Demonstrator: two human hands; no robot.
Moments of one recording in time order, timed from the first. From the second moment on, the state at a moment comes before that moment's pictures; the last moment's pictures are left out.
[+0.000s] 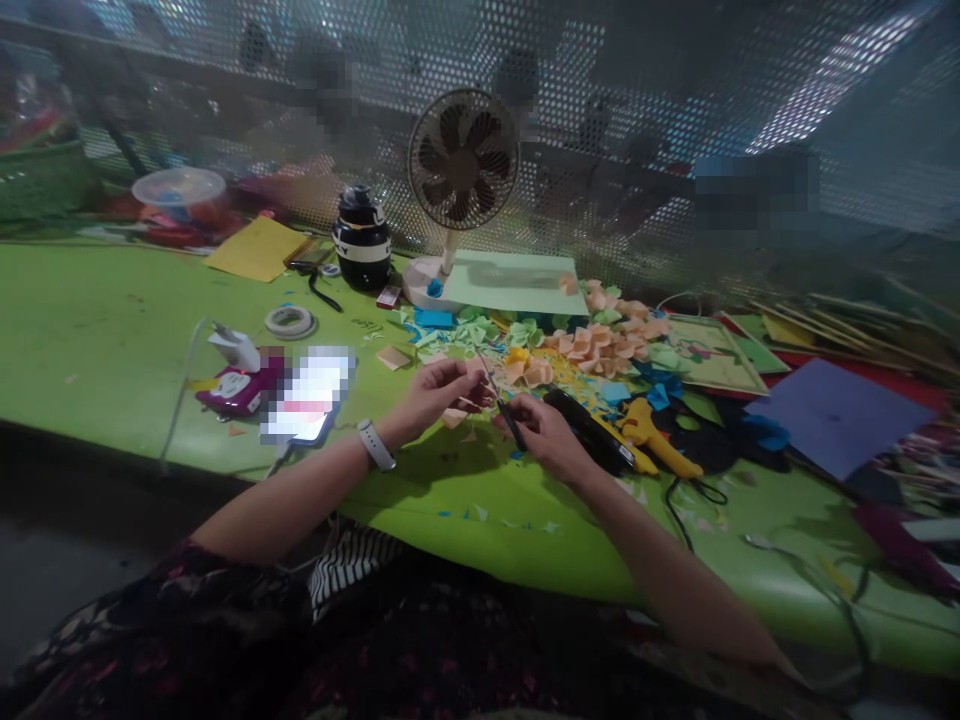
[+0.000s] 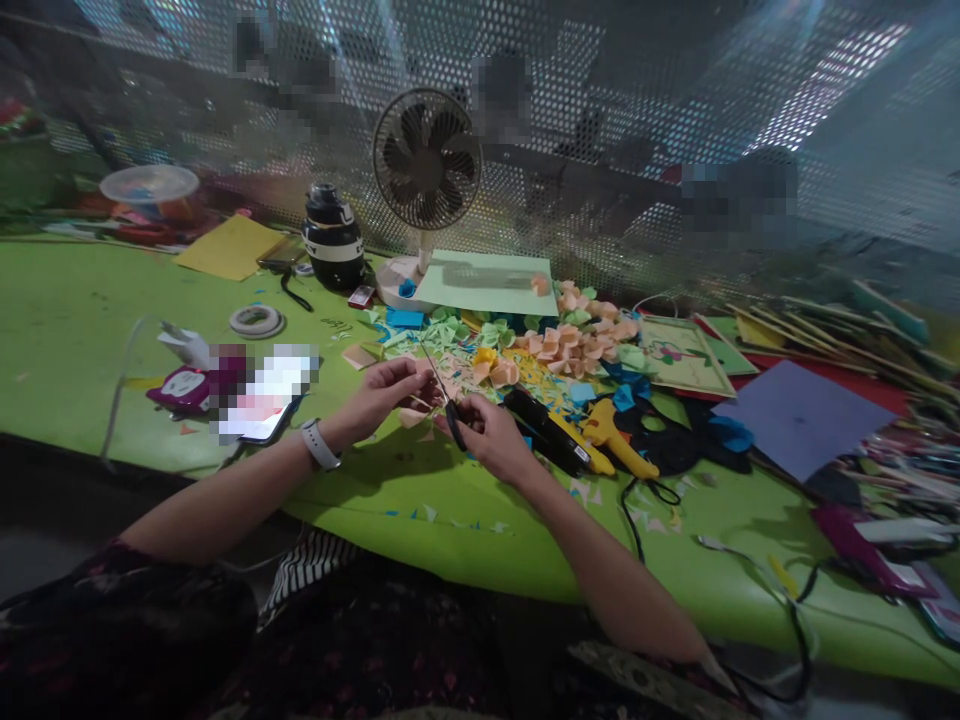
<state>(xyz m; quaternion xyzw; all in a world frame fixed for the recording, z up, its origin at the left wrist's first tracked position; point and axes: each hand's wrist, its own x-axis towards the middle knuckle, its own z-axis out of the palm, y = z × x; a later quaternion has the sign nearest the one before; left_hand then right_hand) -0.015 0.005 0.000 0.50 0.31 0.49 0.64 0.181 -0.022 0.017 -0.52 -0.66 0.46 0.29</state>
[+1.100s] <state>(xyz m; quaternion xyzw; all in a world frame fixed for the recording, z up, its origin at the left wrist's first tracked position) -0.015 0.008 -0.002 0.48 0.32 0.51 0.64 0.181 -0.023 0.017 -0.53 -0.68 0.42 0.30</state>
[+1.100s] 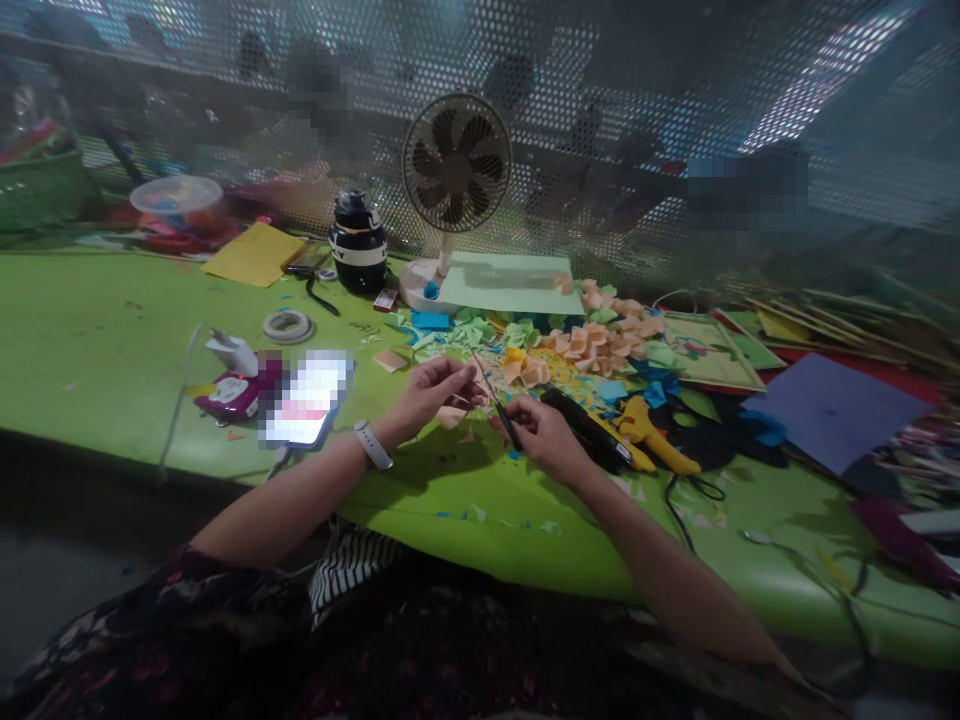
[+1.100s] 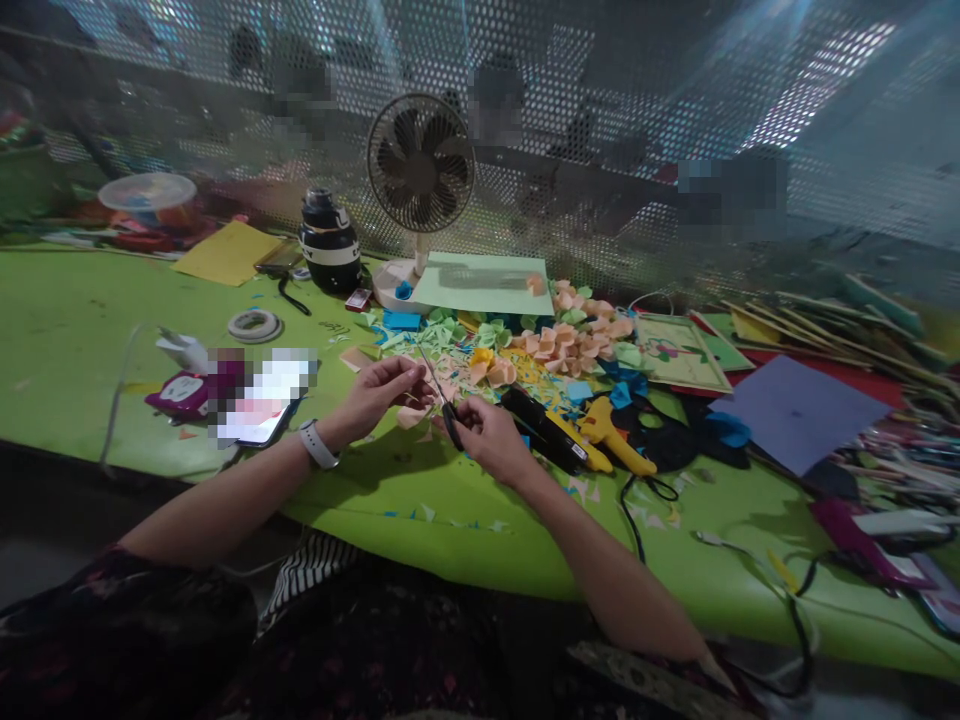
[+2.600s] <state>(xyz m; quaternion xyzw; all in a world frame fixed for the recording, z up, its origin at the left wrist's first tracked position) -0.023 0.012 0.002 0.45 0.34 0.51 0.65 0.187 -0.018 0.014 -0.53 -0.66 0.41 0.34</state>
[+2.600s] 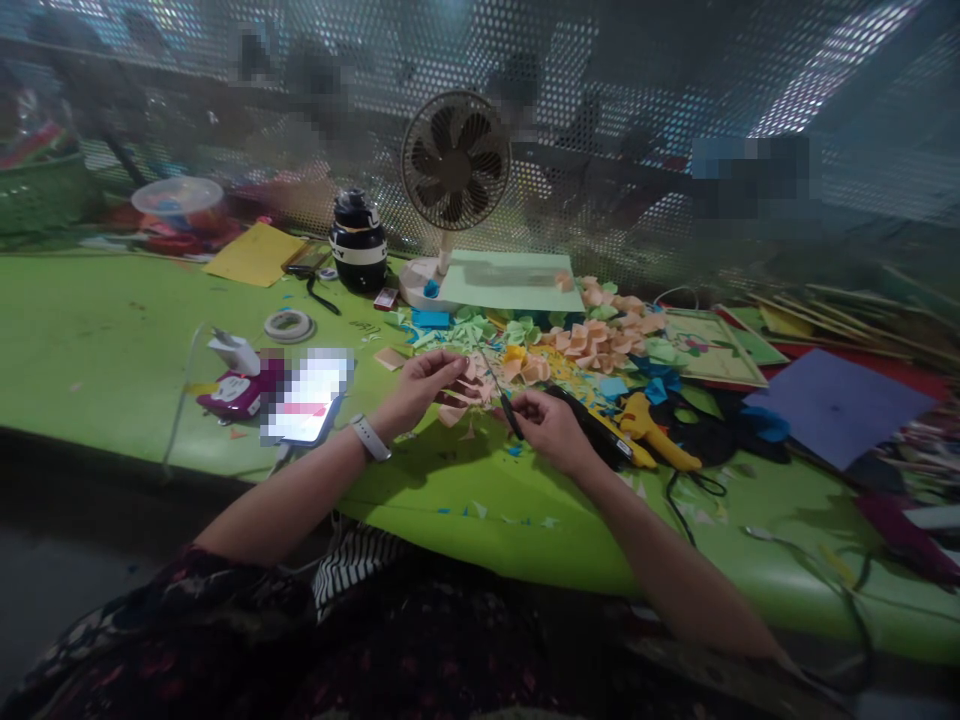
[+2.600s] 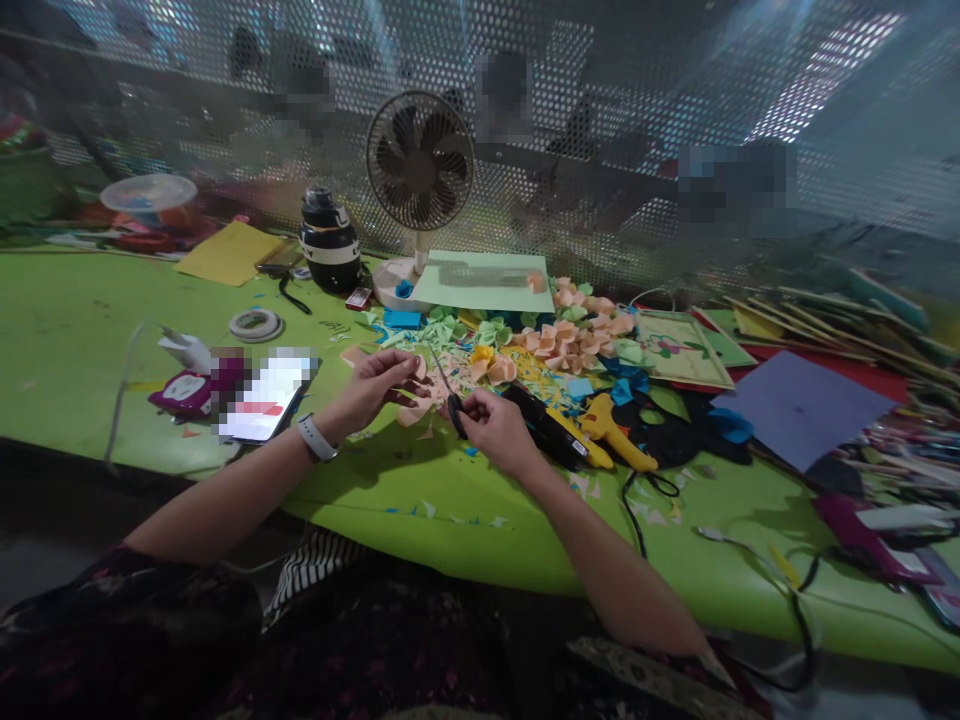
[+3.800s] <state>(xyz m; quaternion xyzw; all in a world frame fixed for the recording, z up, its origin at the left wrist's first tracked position) -0.033 0.031 0.009 0.33 0.37 0.66 0.56 0.143 0.067 0.021 -0.66 -0.75 0.06 0.08</state>
